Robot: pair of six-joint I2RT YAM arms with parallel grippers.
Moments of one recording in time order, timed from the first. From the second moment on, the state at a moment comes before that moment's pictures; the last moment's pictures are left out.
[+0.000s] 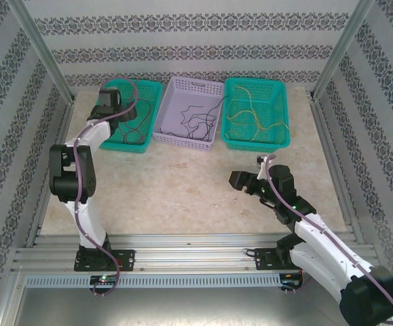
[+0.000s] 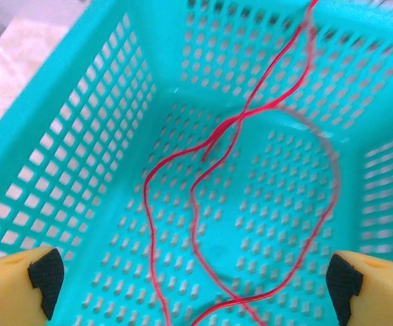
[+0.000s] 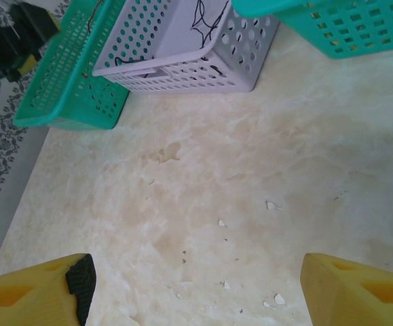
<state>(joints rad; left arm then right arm) 0.02 1.92 1.44 -0.16 -0.13 -0.21 0.37 0.77 0.38 -0.10 -0.30 0.64</state>
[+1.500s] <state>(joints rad) -0.01 1.10 0.57 -0.05 -0.32 -0.32 -0.03 1.44 0.33 0.74 0.07 0.08</state>
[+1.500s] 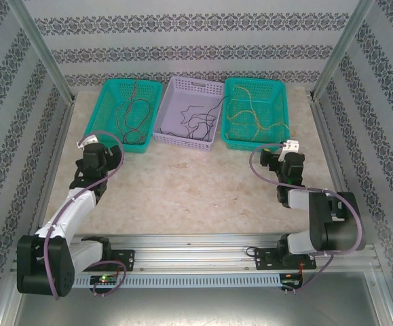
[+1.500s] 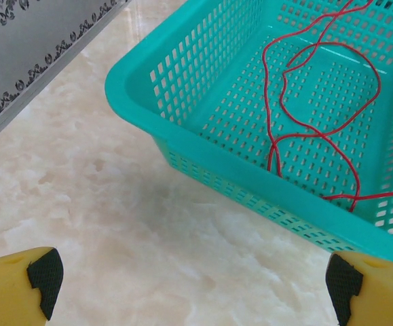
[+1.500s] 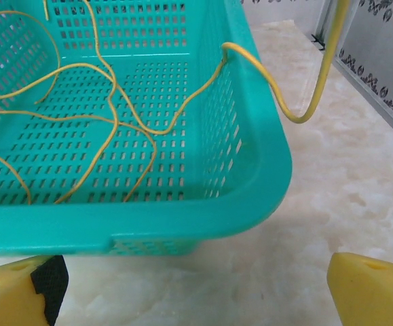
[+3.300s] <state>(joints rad) 0.00 1.58 0.37 0.84 -0.18 -0.04 0.00 1.52 0.35 0.83 0.05 0.06</state>
